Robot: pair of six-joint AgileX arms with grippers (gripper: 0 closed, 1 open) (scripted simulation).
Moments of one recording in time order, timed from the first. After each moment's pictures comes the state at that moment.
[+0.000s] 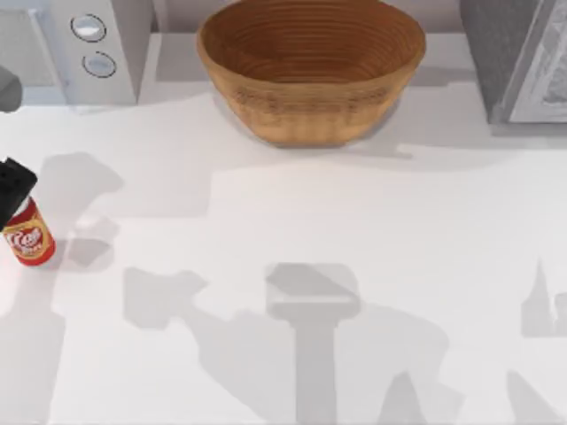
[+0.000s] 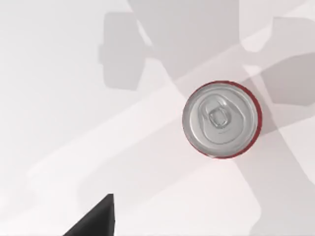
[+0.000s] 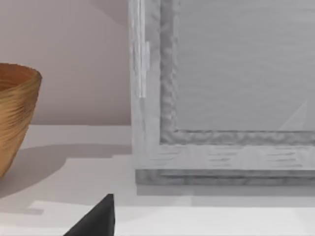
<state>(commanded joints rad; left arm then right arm) 0.01 1.36 1.13 -0.87 0.00 0.59 0.00 0.00 0.00 0.00 0.00 0.00</state>
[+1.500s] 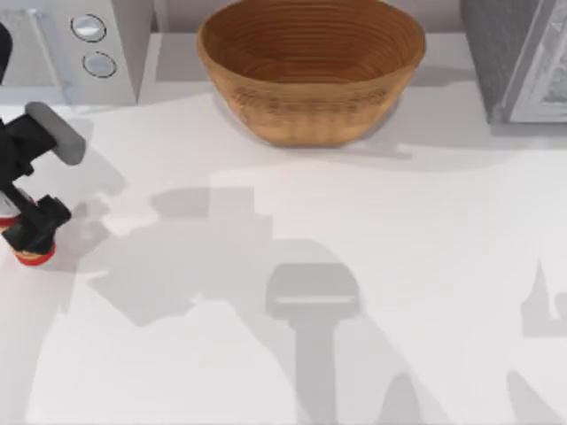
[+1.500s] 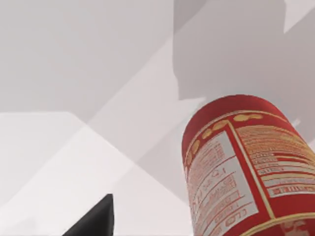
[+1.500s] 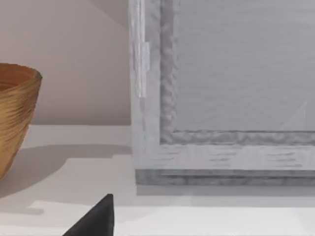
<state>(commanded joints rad) 0.02 1.98 1.40 -0.99 0.00 0.83 0.00 0.00 0.00 0.00 0.00 0.00</state>
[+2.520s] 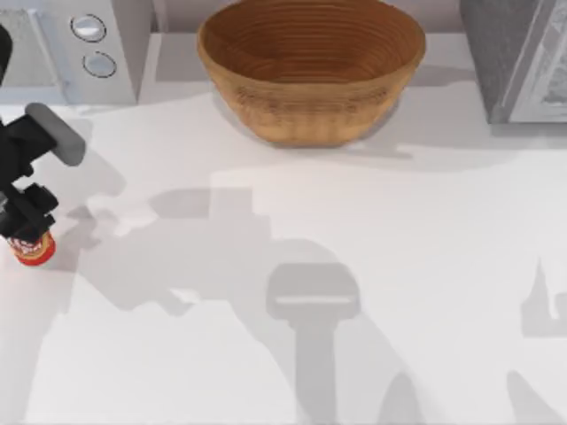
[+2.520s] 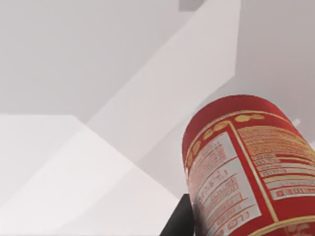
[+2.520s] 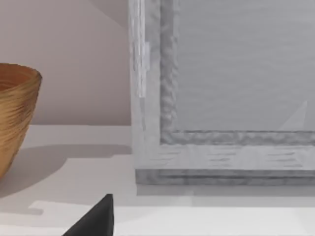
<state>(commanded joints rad) 0.02 1.98 1.40 -0.99 0.00 0.83 0.00 0.00 0.00 0.00 0.00 0.00</state>
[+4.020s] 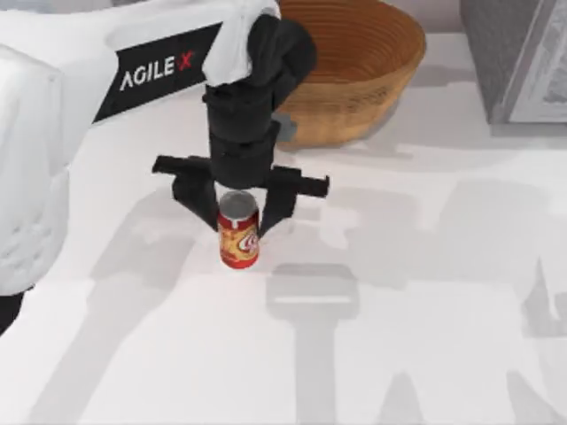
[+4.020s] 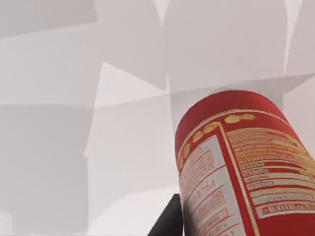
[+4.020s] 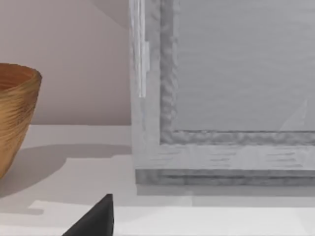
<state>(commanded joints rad) -0.58 2.29 1.88 -1.25 0.01 -0.37 0.00 0.00 0.00 0.00 0.00 0.00</state>
